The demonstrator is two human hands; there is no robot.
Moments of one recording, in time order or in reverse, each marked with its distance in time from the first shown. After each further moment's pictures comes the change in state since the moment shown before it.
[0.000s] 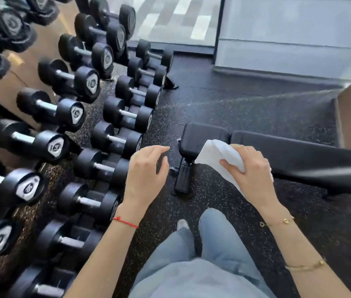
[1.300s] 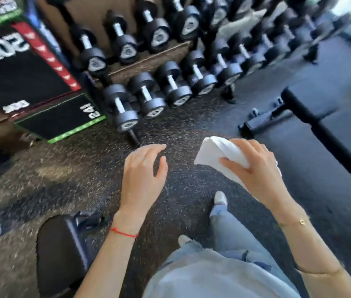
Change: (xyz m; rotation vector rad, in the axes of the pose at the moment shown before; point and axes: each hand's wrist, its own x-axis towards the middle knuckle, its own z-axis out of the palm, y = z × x) left_hand -0.700 0.240 -0.035 0.204 0.449 -0.795; right_hand -0.506 -0.048 -0.131 0.033 -0.705 -0.652
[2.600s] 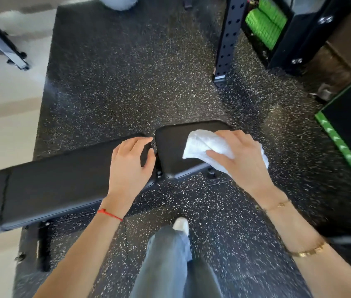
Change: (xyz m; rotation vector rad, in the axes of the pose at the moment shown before) left_hand -0.345 -0.363 0.060 0.419 0.867 -1.538; right_hand -0.004 -0.335 0.600 0.068 -0.932 -1.649
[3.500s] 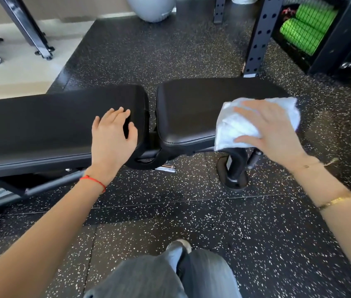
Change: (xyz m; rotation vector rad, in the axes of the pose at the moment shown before) left_hand -0.041 -0.172 0.256 0.198 0.281 -0.160; right_hand 0.042 0.230 0.260 -0.278 0.151 -0.535
